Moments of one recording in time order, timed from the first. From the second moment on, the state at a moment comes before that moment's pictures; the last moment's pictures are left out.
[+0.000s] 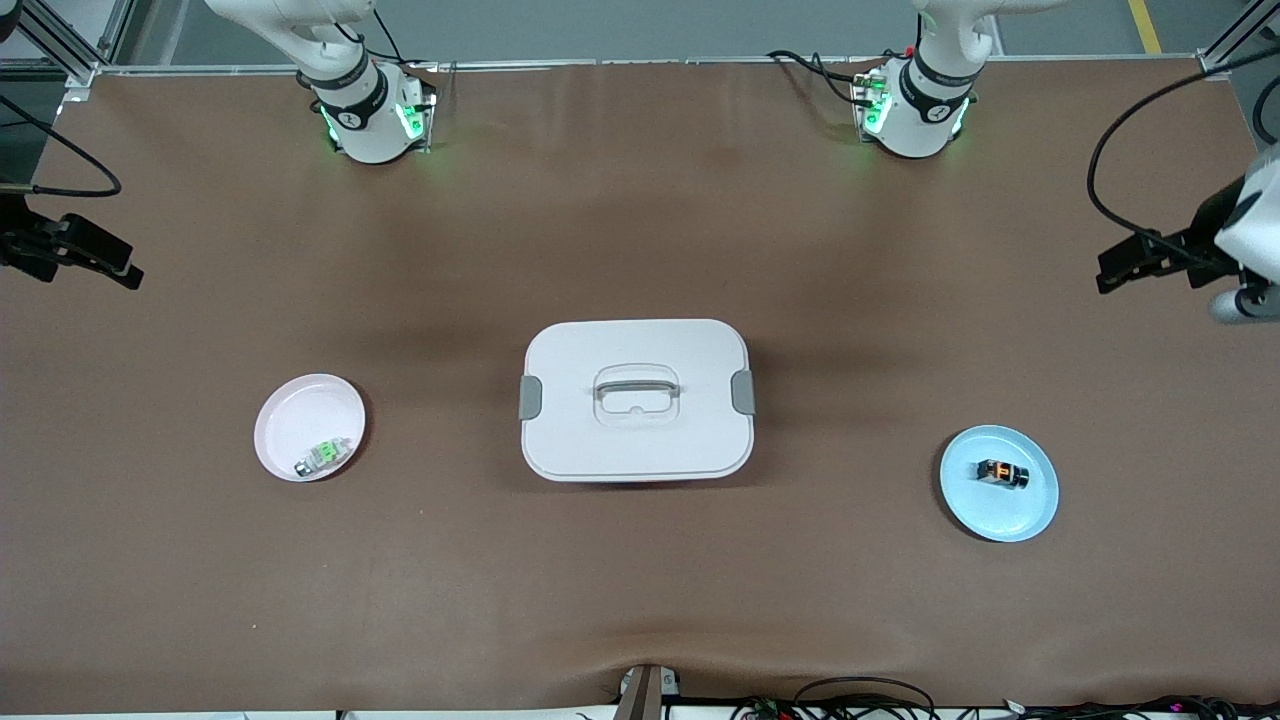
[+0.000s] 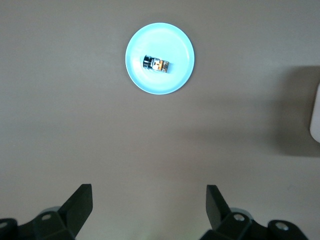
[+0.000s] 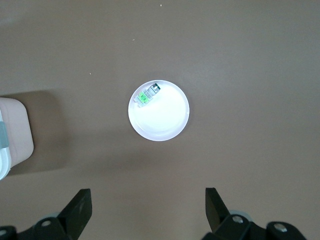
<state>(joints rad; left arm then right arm) 0.05 0.08 -0.06 -1.56 0.05 1.57 -0.06 -0.03 -0.02 -0.03 -1.58 0.01 1.59 0.05</state>
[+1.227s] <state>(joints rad) 0.10 0.16 -0.06 -1.82 0.05 1.98 -0.06 -0.03 -0.02 -0.03 -1.58 0.01 1.59 0.05</state>
